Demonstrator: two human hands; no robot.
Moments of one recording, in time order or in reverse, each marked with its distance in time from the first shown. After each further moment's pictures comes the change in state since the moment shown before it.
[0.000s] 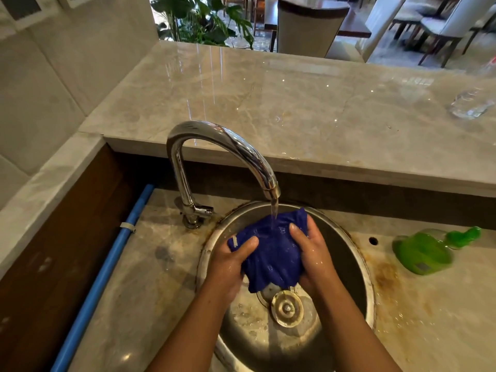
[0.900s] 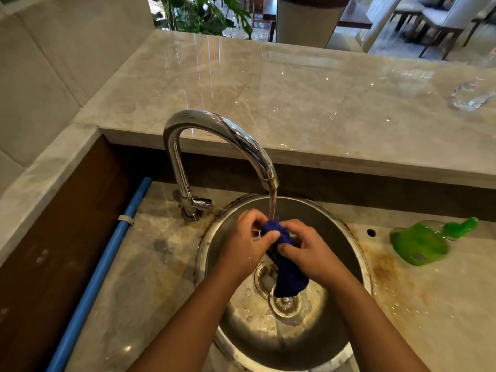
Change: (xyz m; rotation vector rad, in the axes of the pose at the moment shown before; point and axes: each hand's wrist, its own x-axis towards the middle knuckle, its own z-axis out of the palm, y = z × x) left_hand -0.006 0.017 0.027 0.811 -0.058 0.513; right_hand -0.010 -0.019 -0.014 -0.770 -0.337 -0.079
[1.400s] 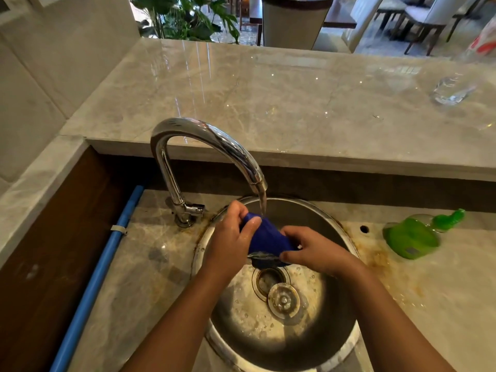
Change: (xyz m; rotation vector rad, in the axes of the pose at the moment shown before) left_hand 0.001 0.016 -0.017 0.077 0.052 0.039; right_hand 0.005 -0.001 -0.029 -0.291 -0.192 0.145
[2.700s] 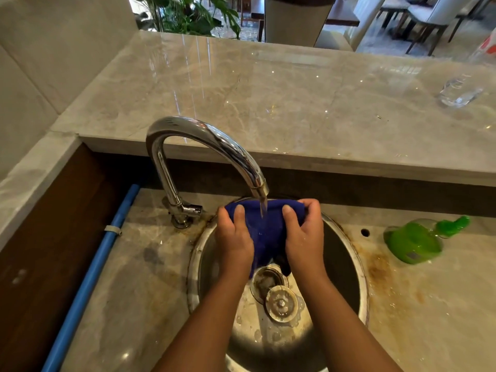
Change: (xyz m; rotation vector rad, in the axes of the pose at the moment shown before) left_hand 0.022 0.010 0.037 -0.363 0.398 -0.419; right_hand 0.025 -0.023 0.041 0.572 0.882 -0.188
